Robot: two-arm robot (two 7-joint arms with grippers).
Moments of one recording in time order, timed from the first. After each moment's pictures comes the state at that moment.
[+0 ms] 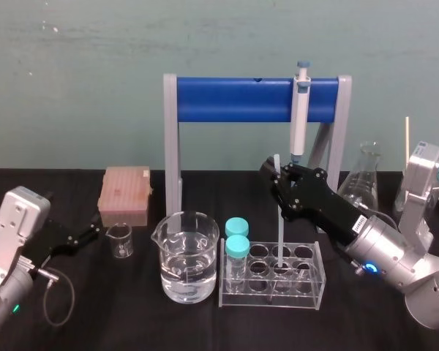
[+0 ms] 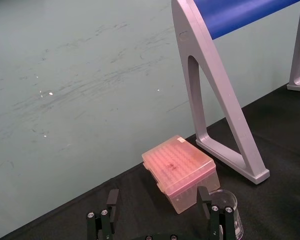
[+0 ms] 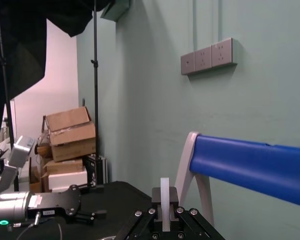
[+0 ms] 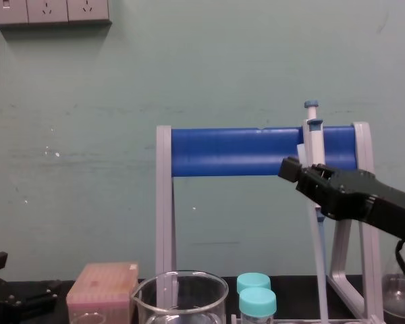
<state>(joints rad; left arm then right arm) -0.20 0.60 0.45 -1.41 -0.25 -0.12 0.03 0.36 0.37 -0.38 -1.27 0.63 -0.32 0.74</state>
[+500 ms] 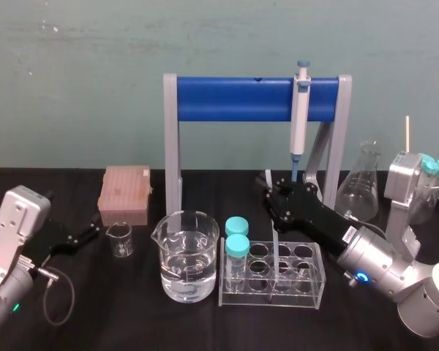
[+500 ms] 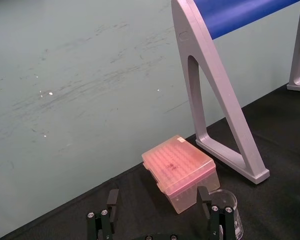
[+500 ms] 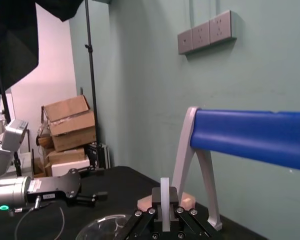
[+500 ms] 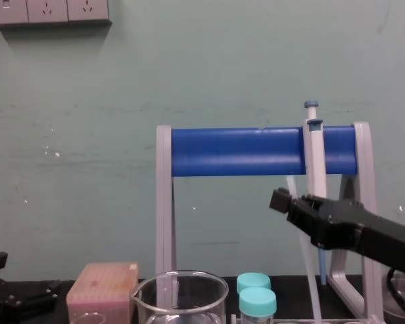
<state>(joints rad) -0.20 0.60 0.45 -1.41 -0.25 -0.12 0.03 0.37 0.35 -0.40 -1.21 0.61 -0.29 0.73</state>
